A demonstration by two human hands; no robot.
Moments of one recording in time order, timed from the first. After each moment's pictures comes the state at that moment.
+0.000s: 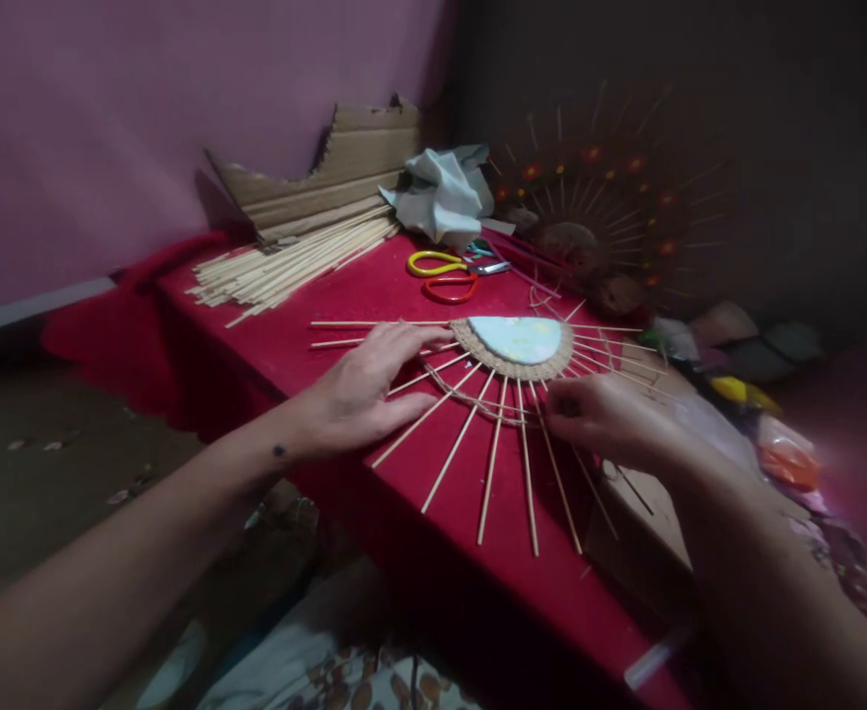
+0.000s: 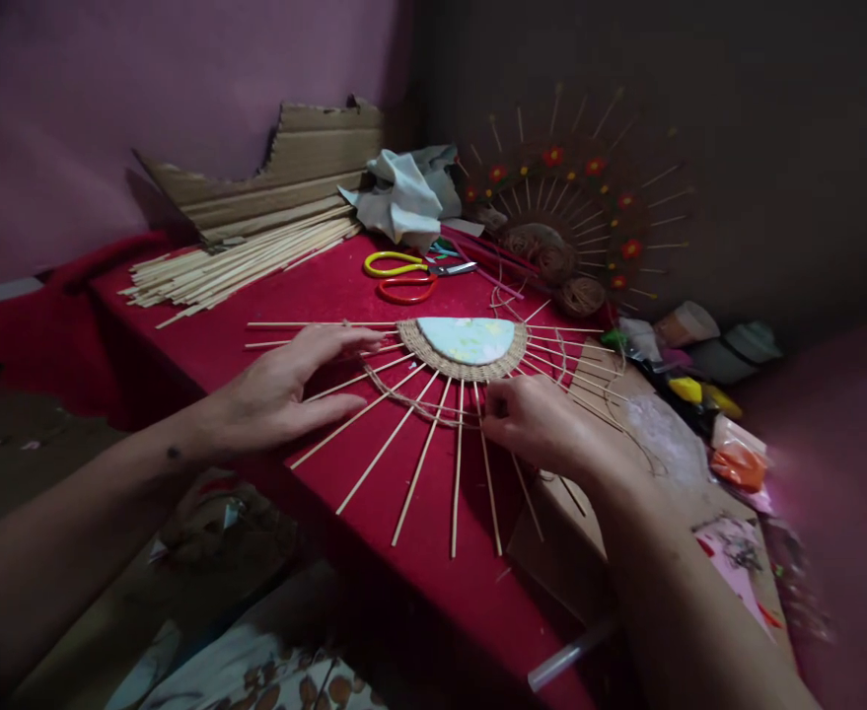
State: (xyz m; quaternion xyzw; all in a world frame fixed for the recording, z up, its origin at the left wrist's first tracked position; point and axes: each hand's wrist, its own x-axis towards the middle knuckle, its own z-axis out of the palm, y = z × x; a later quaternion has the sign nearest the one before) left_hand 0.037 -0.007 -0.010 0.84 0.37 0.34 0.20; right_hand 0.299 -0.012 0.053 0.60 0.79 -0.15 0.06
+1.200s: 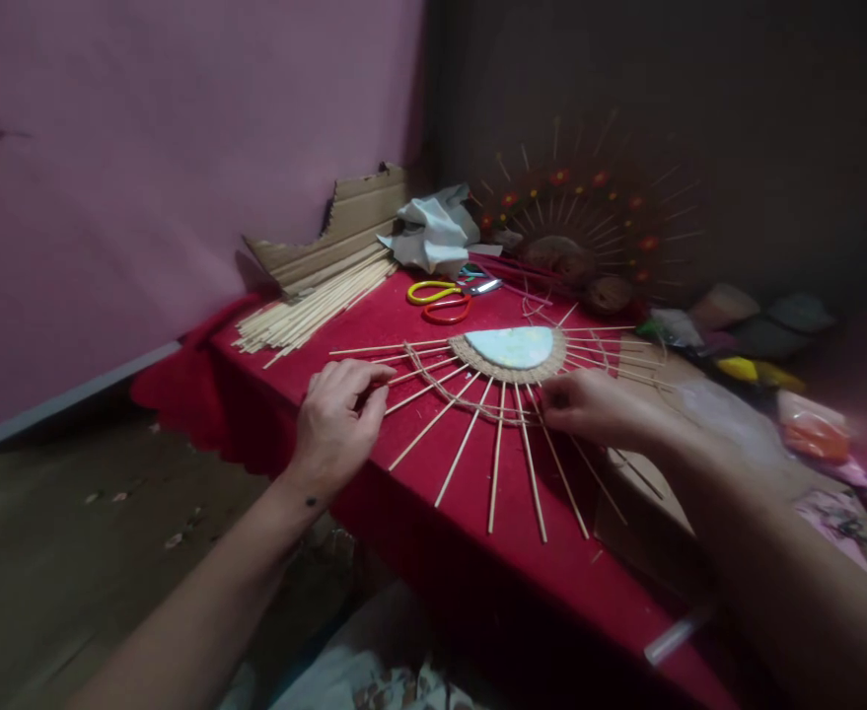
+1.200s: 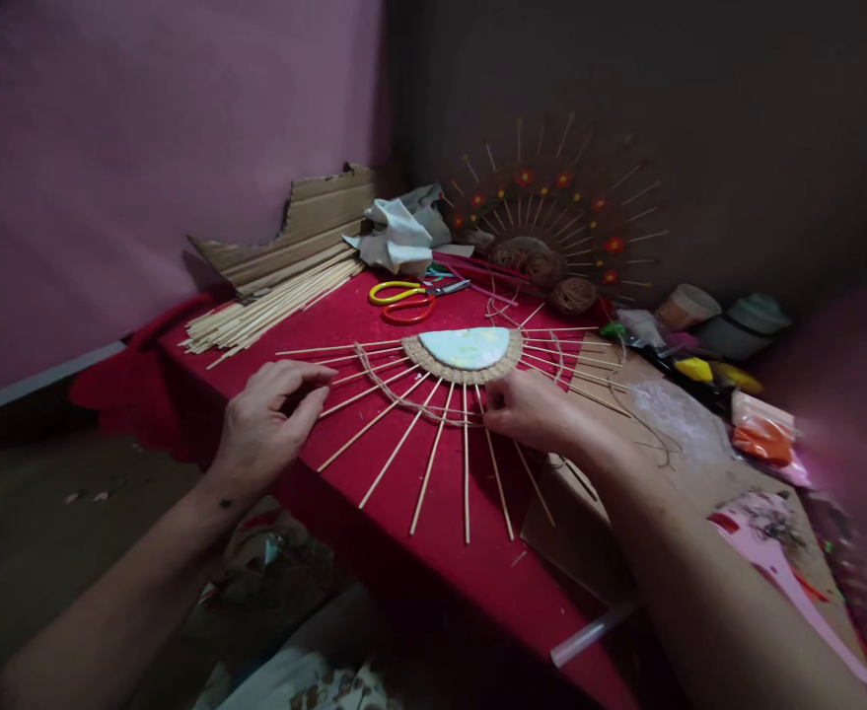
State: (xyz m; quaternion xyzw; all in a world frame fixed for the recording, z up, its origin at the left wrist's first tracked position) left_hand 0.029 -0.028 -0.032 0.73 0.51 0.46 -0.04; right_hand 0.300 -0.009 0.048 0.61 0.77 -0.16 0.06
